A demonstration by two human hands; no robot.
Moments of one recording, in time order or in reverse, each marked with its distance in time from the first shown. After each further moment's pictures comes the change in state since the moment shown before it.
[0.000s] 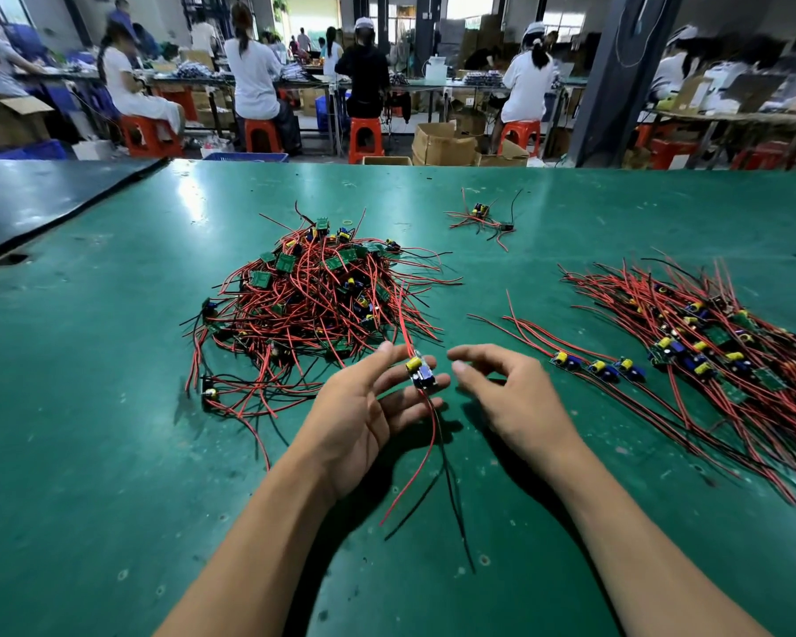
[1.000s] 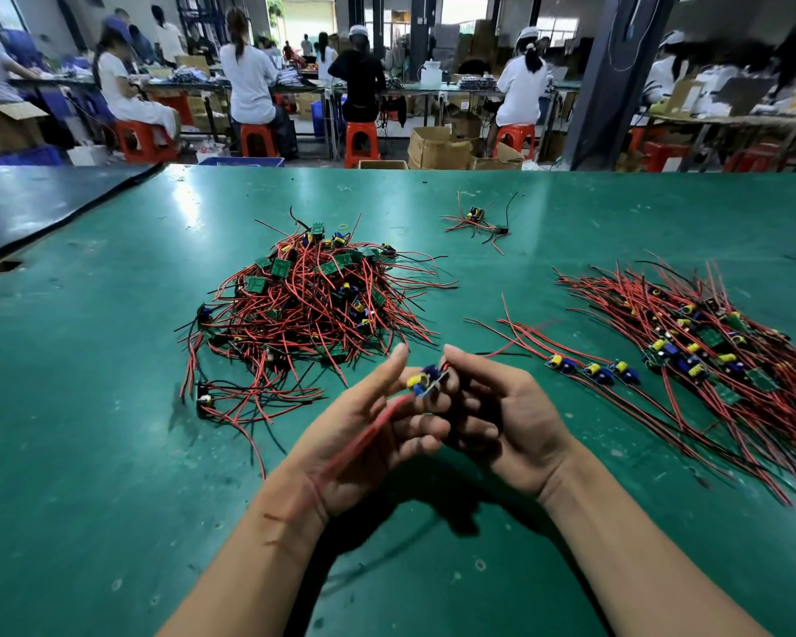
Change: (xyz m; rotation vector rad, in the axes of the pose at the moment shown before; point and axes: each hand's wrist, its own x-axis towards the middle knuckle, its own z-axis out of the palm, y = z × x) left_hand -0.007 0.001 -0.002 0.046 -0.248 -0.187; right_hand -0.018 -0.042 0.002 0.829 -0.467 0.449
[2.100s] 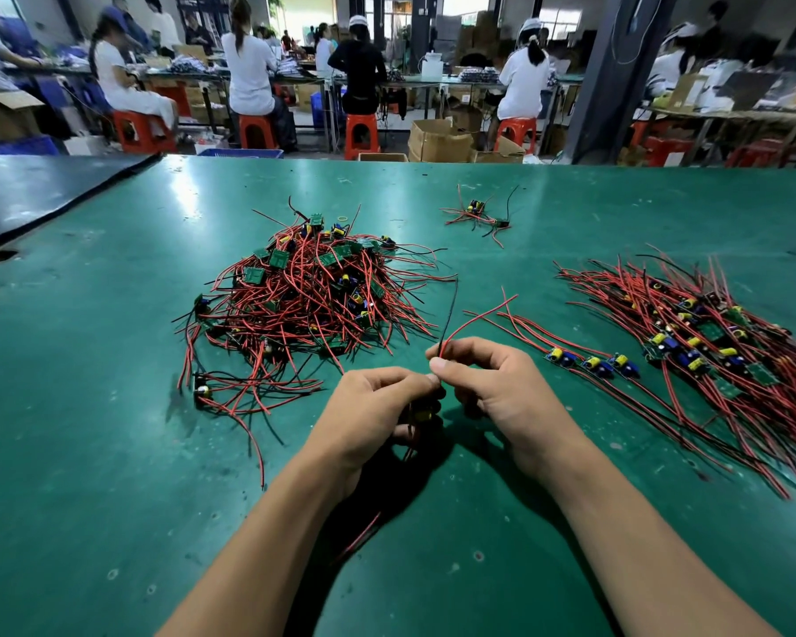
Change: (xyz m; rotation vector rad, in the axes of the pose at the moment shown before) left_hand 0.013 -0.011 0.001 0.461 0.322 0.190; right_hand 0.010 0.005 -0.009 -0.488 0.336 -0.321
